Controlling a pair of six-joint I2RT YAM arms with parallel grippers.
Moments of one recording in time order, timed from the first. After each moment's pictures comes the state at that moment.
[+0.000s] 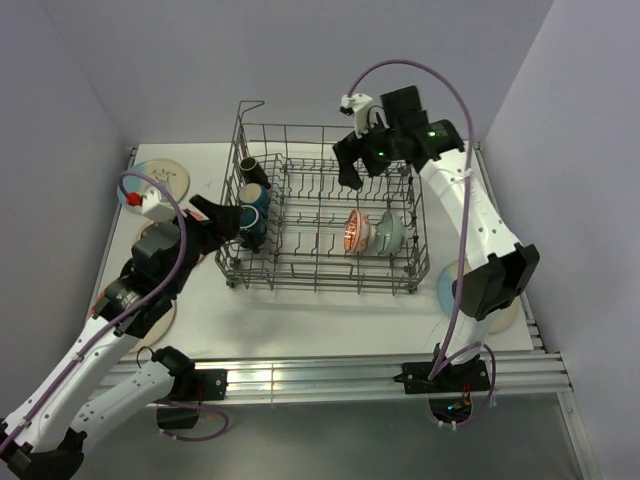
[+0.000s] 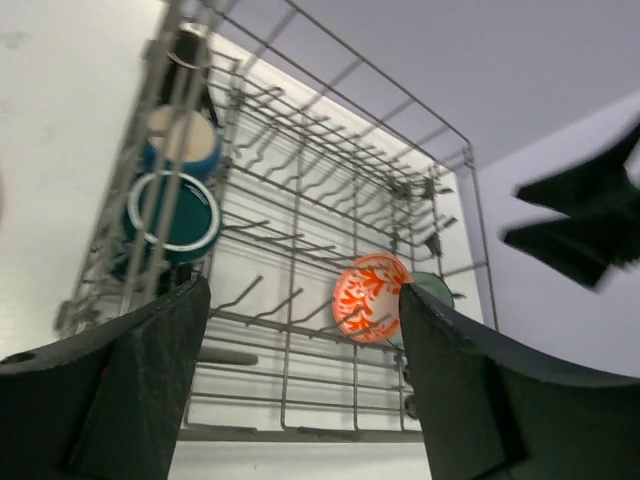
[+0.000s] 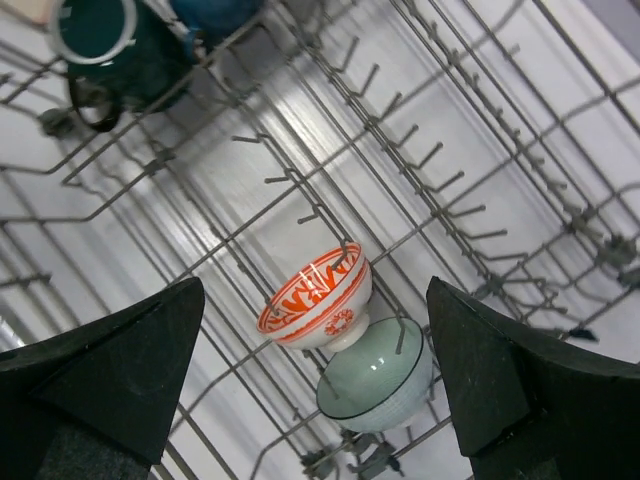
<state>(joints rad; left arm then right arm) -0.60 0.71 0.86 -0.33 -0.36 -0.79 0.41 1.76 1.98 -1.00 -0.26 -0.24</state>
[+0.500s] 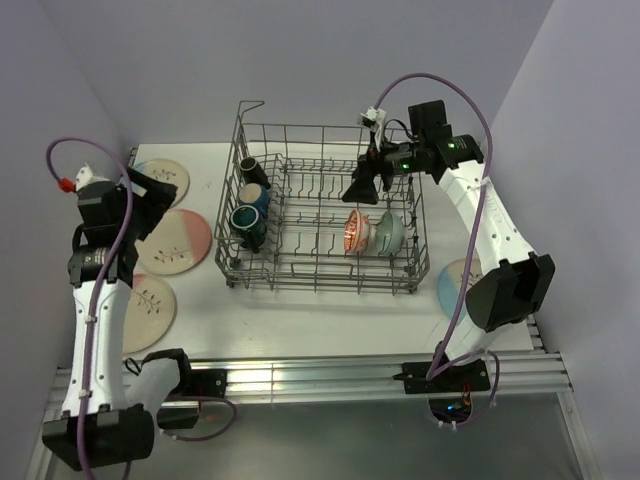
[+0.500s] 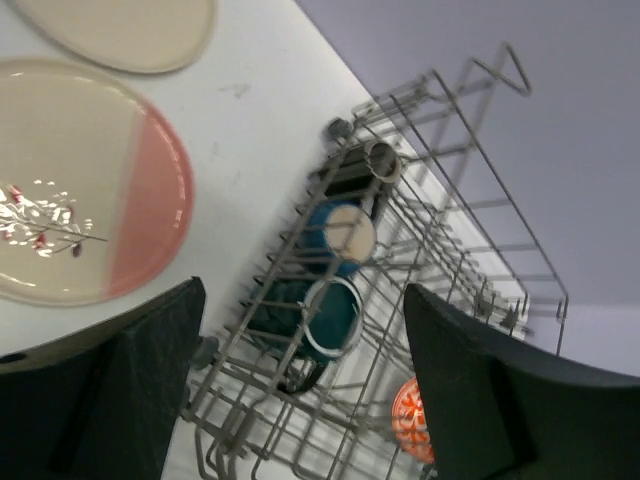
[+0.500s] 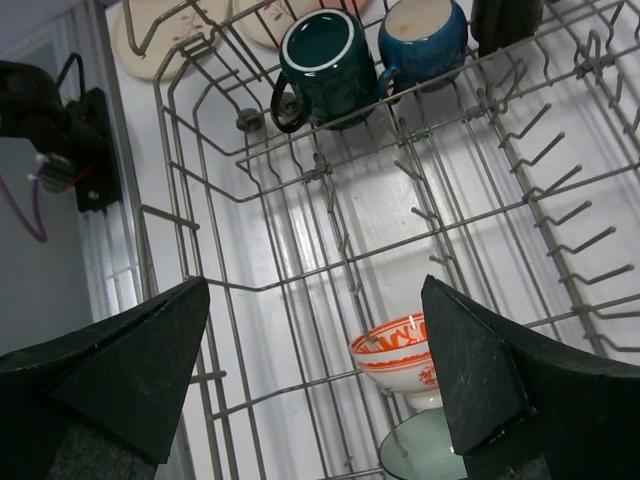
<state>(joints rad) 0.09 0.93 1.07 -0.52 0.01 -0.80 0.25 1.63 1.76 -0.91 -0.93 -0.42</state>
